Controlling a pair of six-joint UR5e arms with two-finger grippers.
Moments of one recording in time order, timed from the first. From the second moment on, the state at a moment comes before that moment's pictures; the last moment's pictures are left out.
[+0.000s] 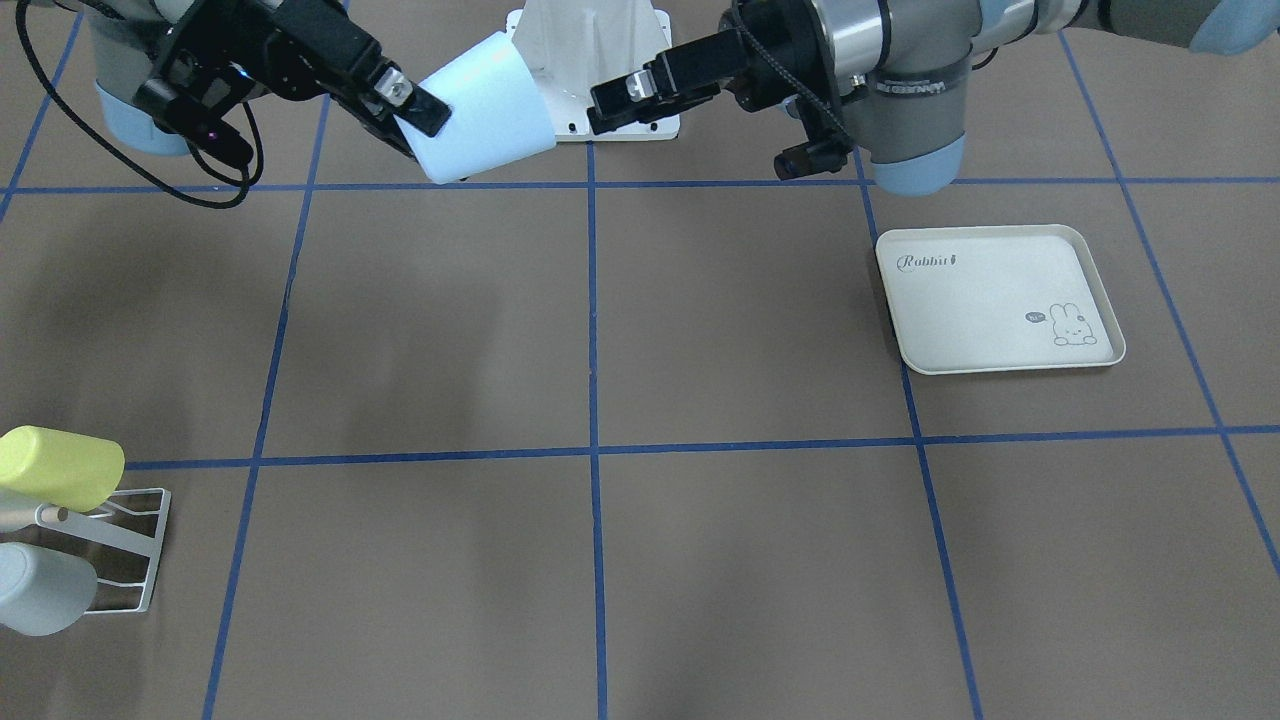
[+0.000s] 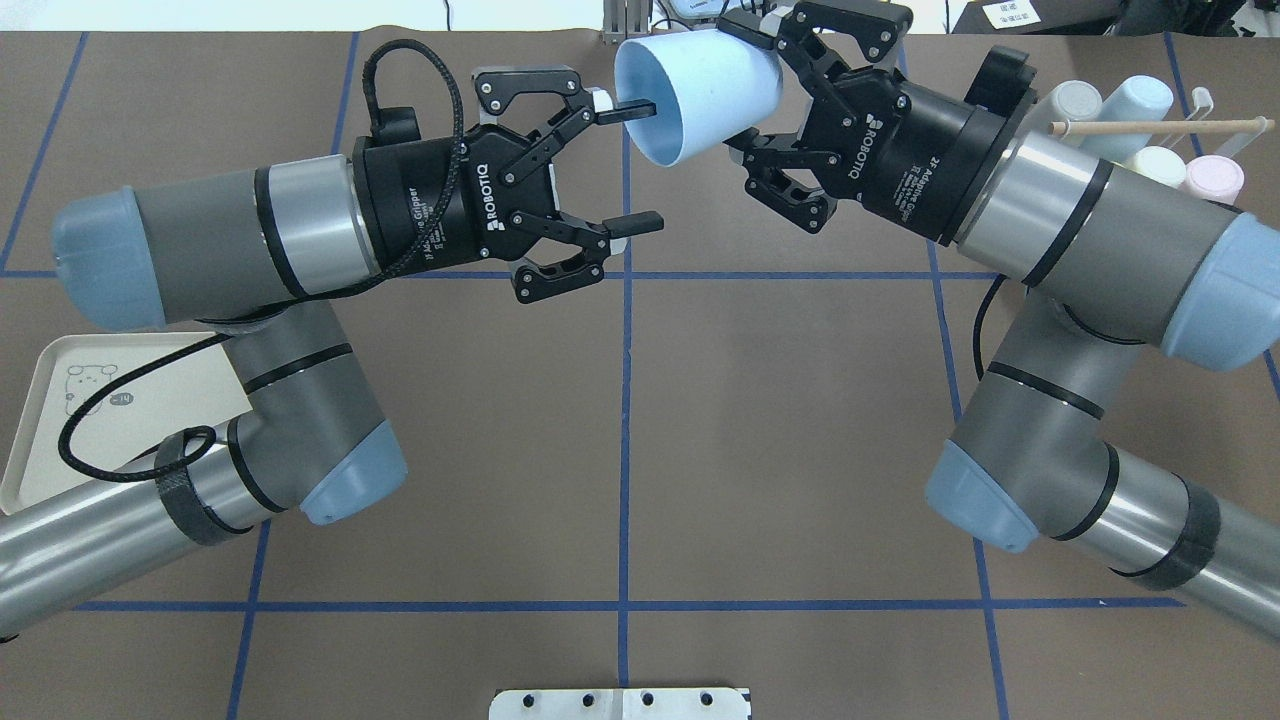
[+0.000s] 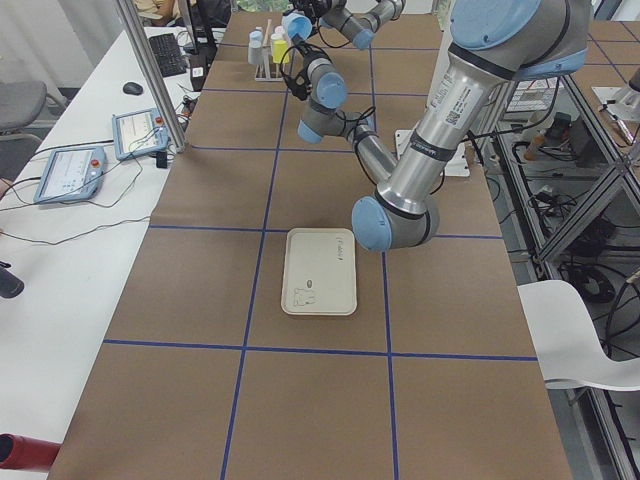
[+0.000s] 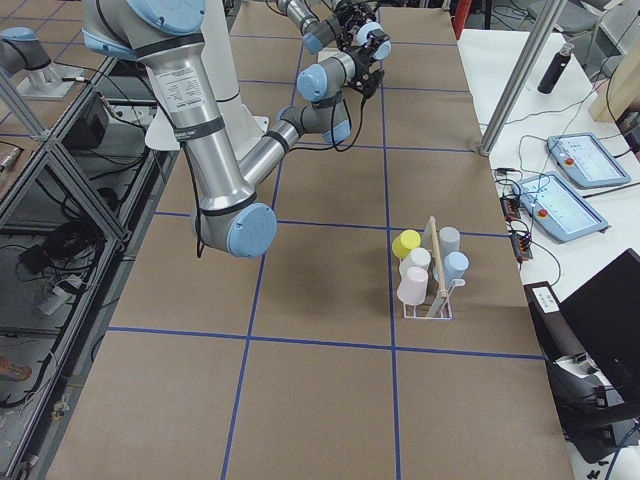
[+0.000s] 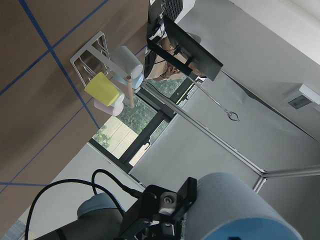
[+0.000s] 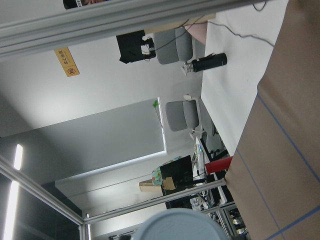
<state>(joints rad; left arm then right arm) -0.71 -2.13 -1.69 -3.08 -1.85 -2.55 0.73 -1.19 1.88 -0.23 1.53 2.26</state>
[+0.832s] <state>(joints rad) -1.04 -1.88 -1.66 -2.71 -2.17 -1.66 1.01 -1.34 1.79 -0.50 1.53 1.40</state>
